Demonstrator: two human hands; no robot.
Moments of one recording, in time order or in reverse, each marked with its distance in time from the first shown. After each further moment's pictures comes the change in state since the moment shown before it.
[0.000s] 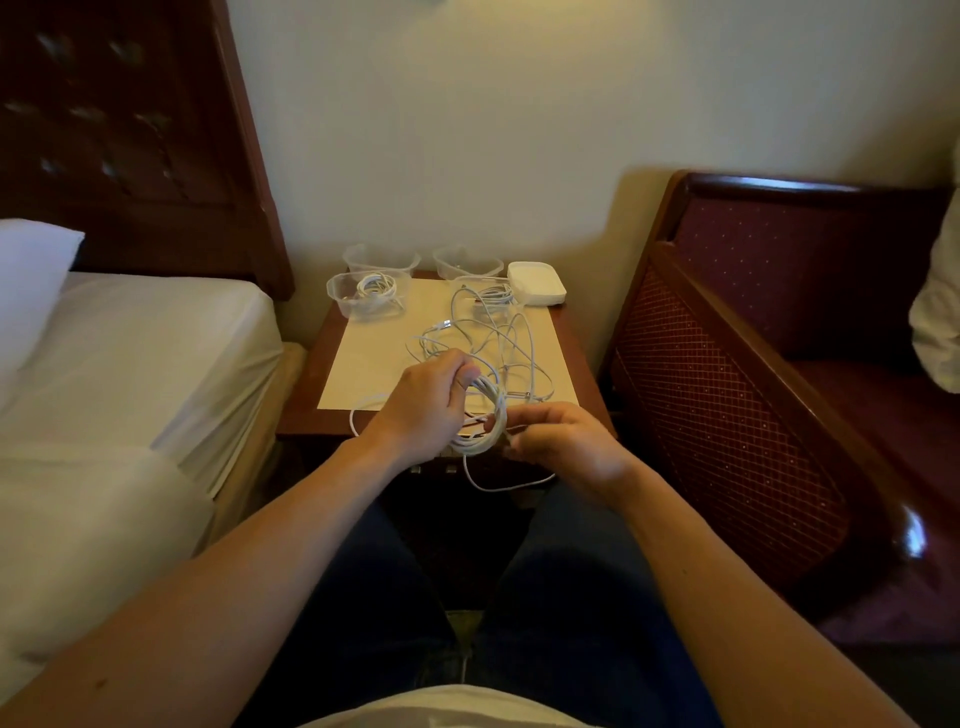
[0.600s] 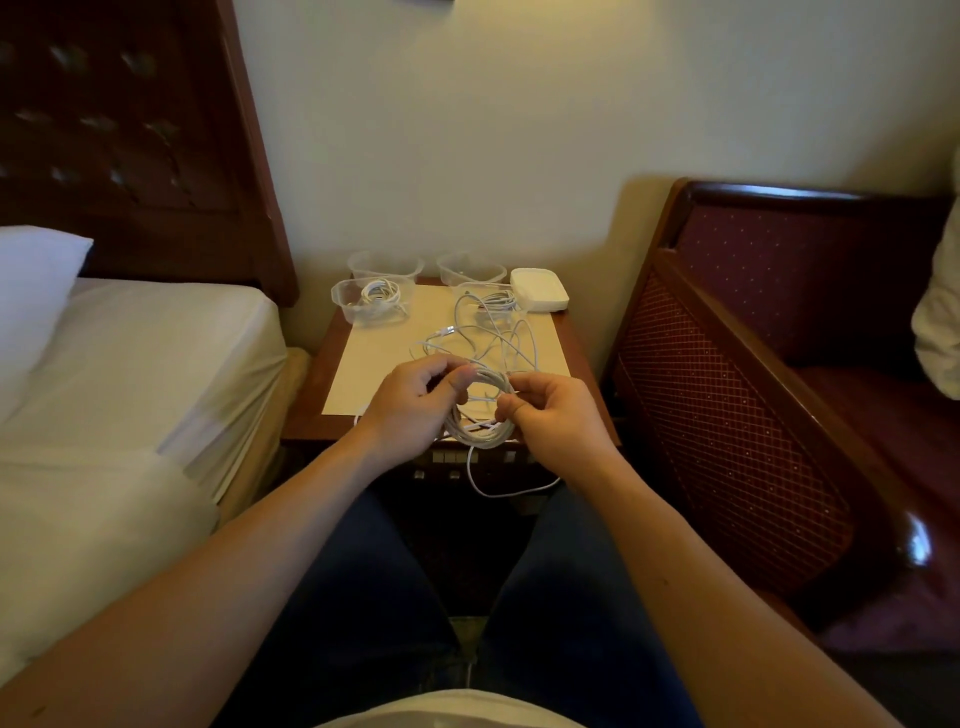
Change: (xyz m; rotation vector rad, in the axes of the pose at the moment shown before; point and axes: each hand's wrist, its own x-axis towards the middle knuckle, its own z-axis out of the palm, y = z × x) left_hand -0.004 0.003 -0.021 -0.295 -0.044 -0.190; right_hand 0.020 -0.018 0.022 -0.326 0.469 -0.055
